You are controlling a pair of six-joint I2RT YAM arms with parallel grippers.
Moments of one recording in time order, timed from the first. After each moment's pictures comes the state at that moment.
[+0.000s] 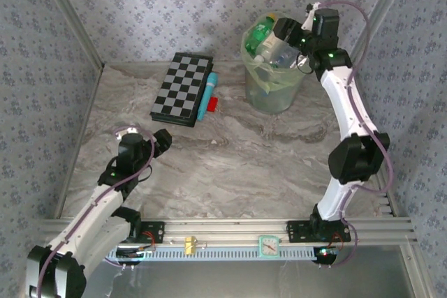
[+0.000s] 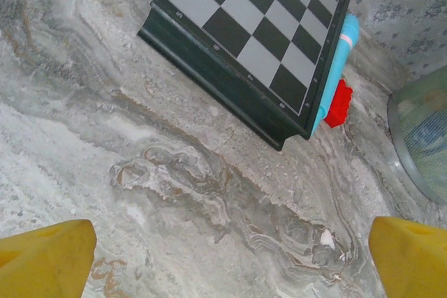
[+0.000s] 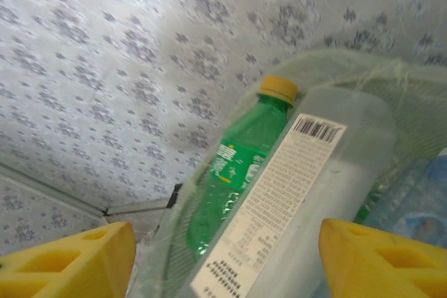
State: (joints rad) left arm -0.31 0.77 0.42 -0.20 -0.10 -0.79; right arm 0.12 1.75 1.89 -0.39 -0.24 0.51
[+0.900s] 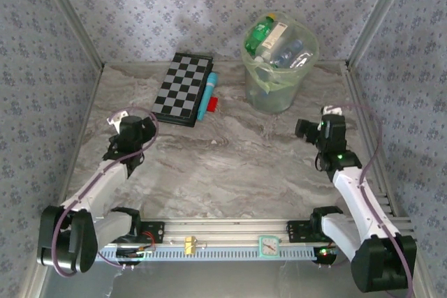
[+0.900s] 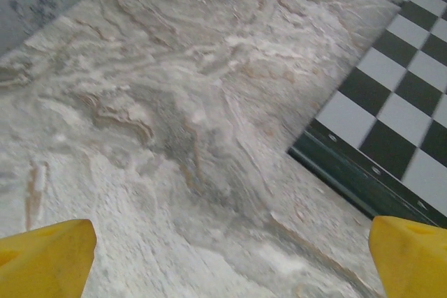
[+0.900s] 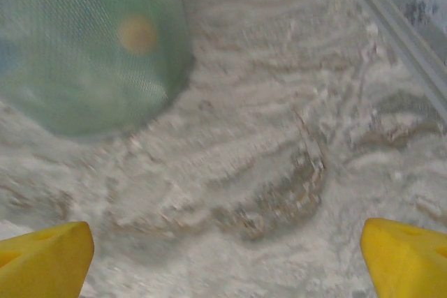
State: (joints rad) left arm -0.18 1.09 0.55 -0.09 -0.45 -0.54; right arm 0.08 0.91 0.57 -0.24 0.18 0.21
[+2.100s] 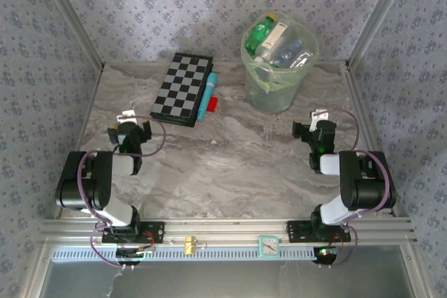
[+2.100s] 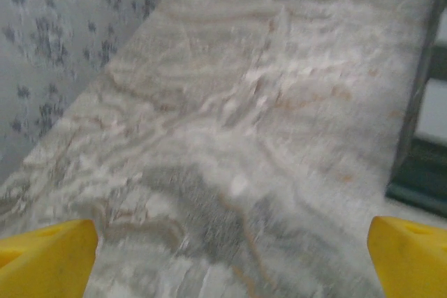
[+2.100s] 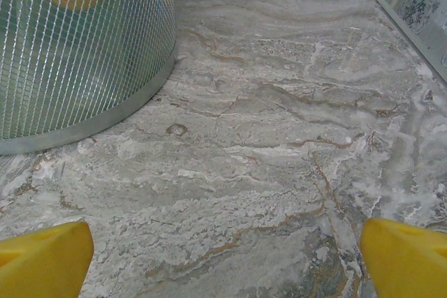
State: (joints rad) left arm -0.03 1.53 0.37 0.73 -0.35 -0.03; right arm -0.02 1.52 0.39 0.71 0.08 -0.03
